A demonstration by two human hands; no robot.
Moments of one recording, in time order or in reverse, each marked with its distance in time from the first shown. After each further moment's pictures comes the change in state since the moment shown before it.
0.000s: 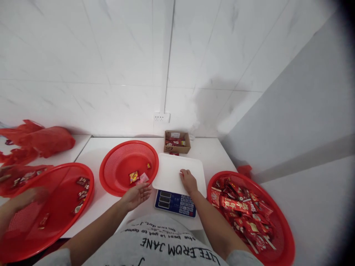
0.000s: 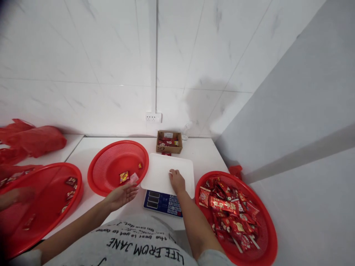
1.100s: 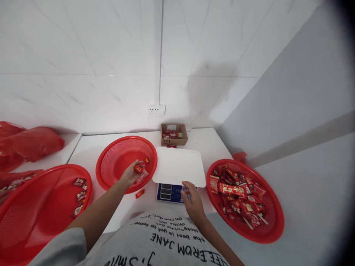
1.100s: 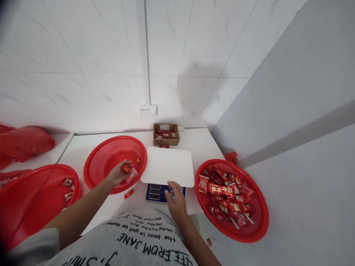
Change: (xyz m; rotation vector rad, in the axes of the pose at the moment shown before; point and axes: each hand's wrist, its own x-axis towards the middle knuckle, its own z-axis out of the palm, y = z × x) left_hand 0.043 0.059 -0.007 0.065 0.040 0.307; right_hand -0.124 -0.044 -0.028 0.472 0.163 -0.078
